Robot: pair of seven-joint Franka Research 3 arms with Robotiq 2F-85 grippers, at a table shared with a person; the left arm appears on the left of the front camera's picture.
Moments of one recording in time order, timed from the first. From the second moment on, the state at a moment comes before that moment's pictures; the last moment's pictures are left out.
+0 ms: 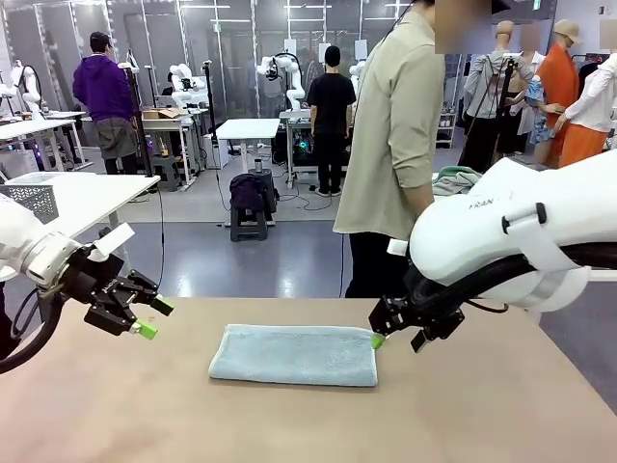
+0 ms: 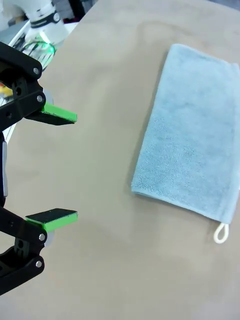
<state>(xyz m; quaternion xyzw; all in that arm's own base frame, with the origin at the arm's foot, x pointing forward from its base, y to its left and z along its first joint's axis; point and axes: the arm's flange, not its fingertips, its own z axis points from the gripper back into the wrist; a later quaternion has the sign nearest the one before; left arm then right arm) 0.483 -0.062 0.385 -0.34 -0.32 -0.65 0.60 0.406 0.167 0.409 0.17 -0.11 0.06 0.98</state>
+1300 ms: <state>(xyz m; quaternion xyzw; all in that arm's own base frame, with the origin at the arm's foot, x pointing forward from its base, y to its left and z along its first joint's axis) 0.483 -0.059 0.386 -0.34 -0.32 -0.65 0.60 0.539 0.201 0.314 0.12 -0.07 -0.07 0.99</state>
